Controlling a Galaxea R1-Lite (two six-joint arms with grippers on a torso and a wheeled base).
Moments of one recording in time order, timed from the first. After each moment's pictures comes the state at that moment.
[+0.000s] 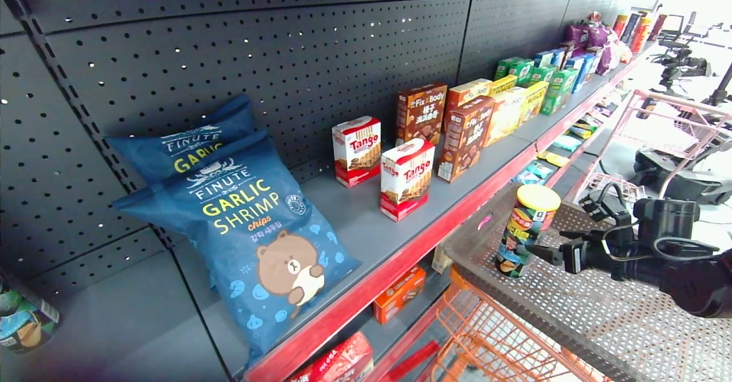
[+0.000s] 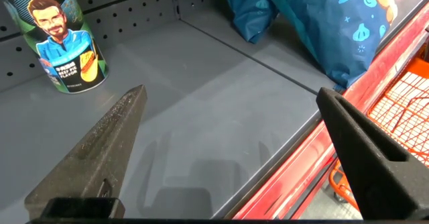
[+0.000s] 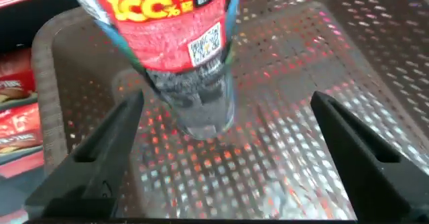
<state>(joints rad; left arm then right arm) 0.00 0.00 0.00 0.00 0.01 0.00 -0.07 1.99 -0.71 -0.86 0.46 -0.22</state>
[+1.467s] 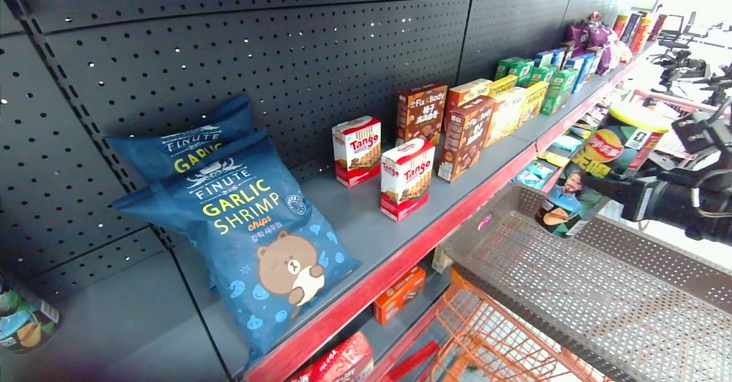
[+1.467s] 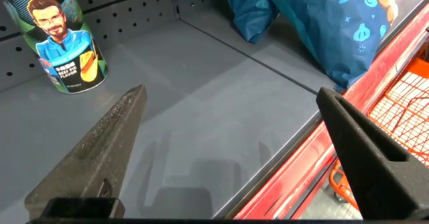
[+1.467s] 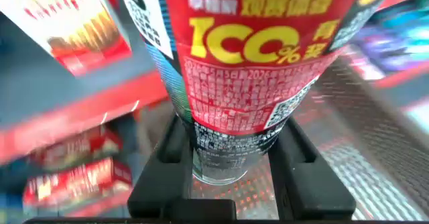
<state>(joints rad) 0.00 0.00 0.00 0.00 0.01 0.00 -0.02 1.48 -0.74 -0.60 0.37 0.01</state>
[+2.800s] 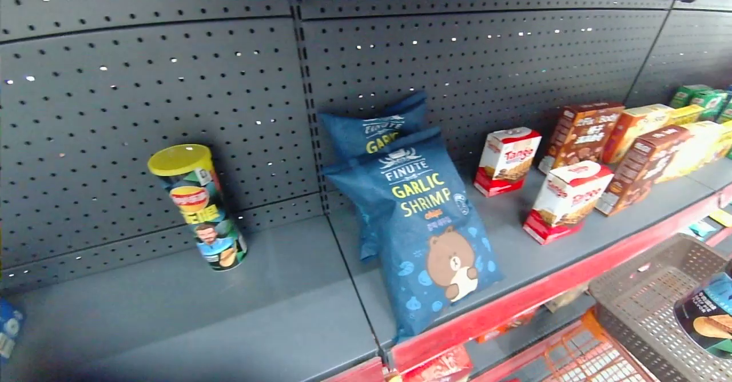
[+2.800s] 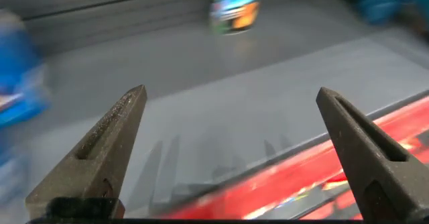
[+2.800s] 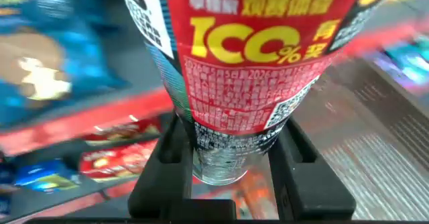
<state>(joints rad) 0.00 0.00 0.00 0.00 0.01 0.00 0.06 0.64 -0.55 0.05 0.02 -0.02</state>
